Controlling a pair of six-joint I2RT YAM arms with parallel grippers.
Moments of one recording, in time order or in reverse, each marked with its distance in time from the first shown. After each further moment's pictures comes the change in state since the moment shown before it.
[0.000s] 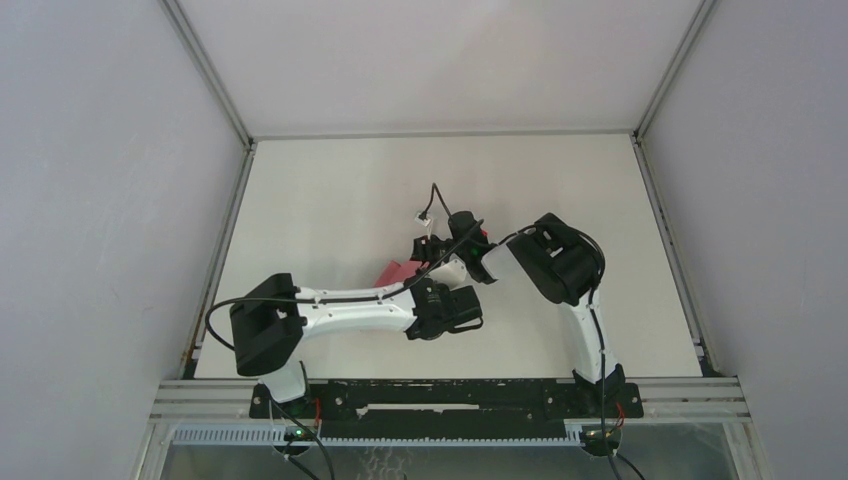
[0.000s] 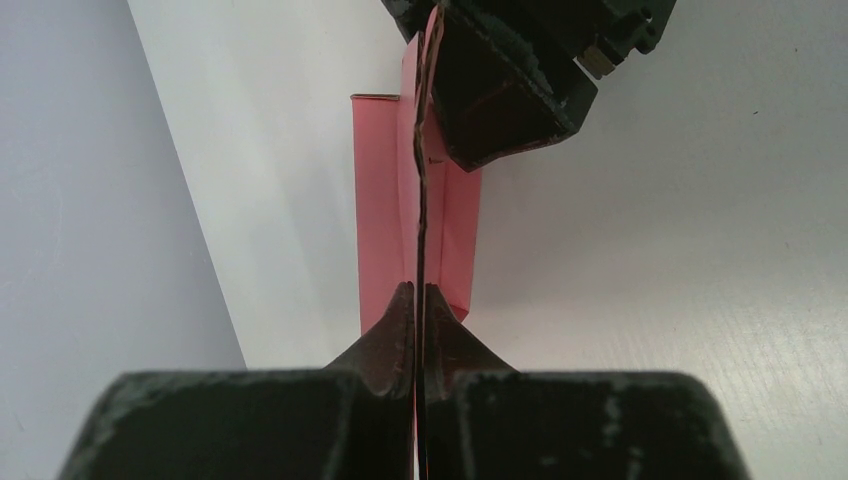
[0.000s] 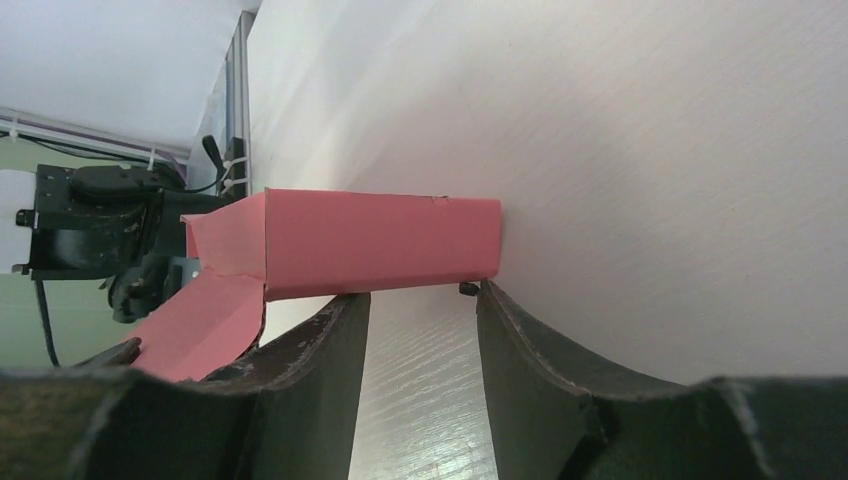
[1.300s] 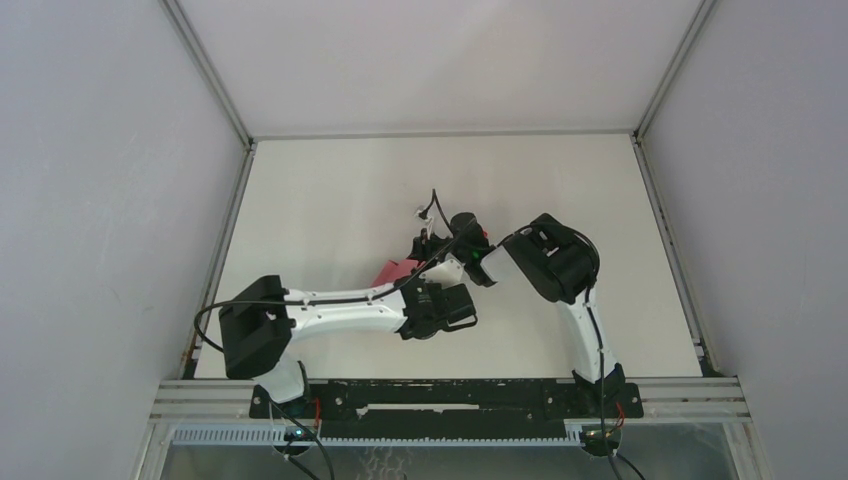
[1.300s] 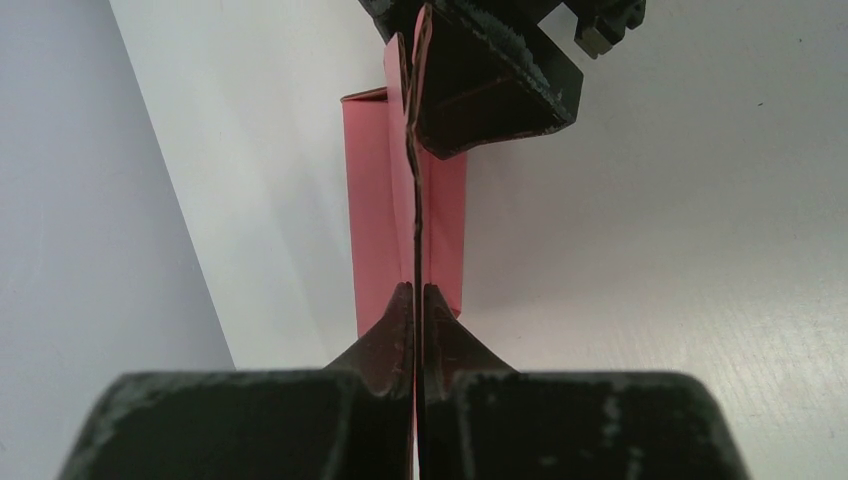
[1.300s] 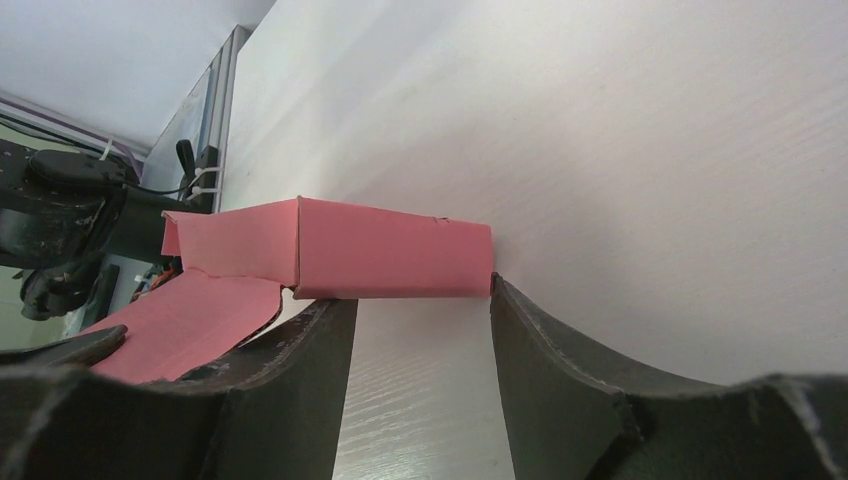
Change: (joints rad) left arm 0.007 -0.051 -0.054 0.061 0.021 0.048; right arm 0.004 0.022 -0.008 0.172 0.020 -0.085
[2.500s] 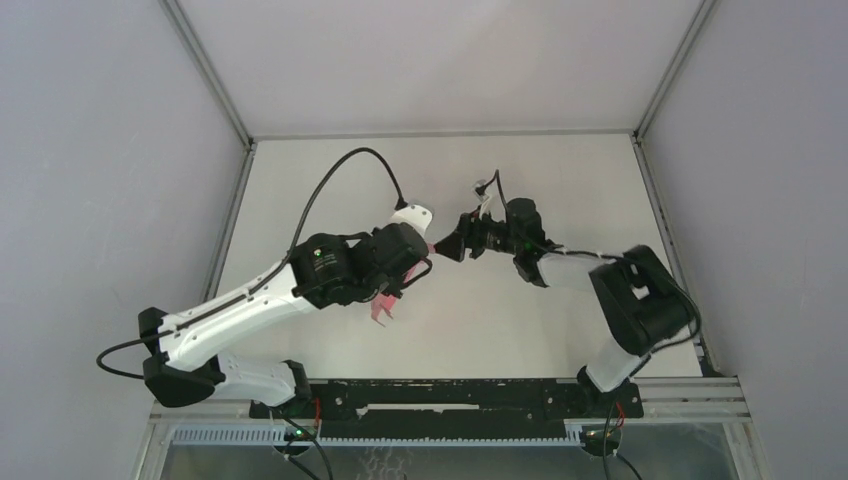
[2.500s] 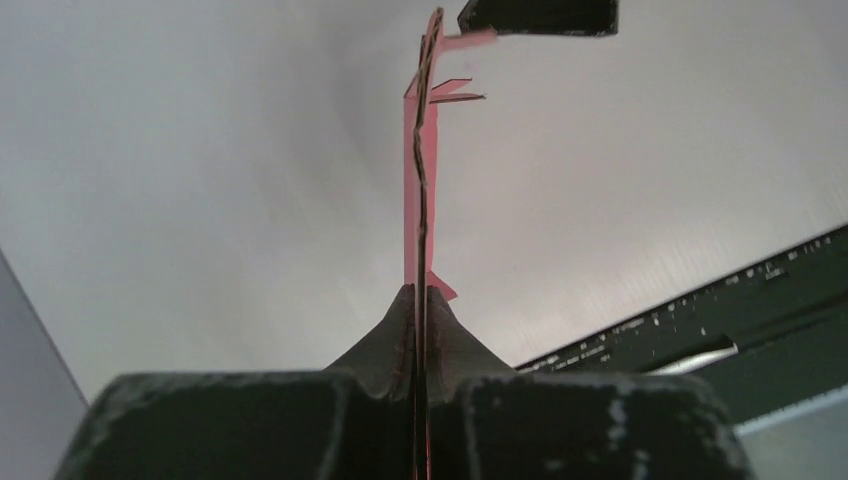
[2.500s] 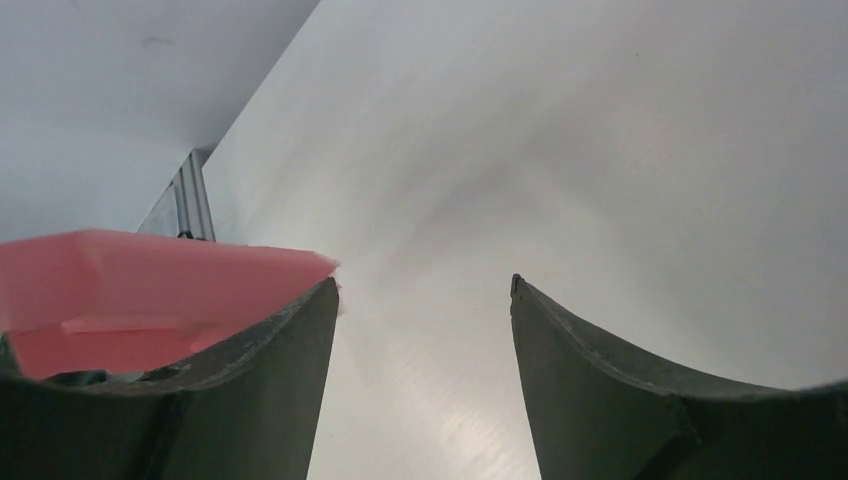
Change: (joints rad) left arm 0.077 -0.341 0.376 -0.258 0.328 0.007; right arm -0.172 -0.478 -0.263 -0.206 0.168 -0.013
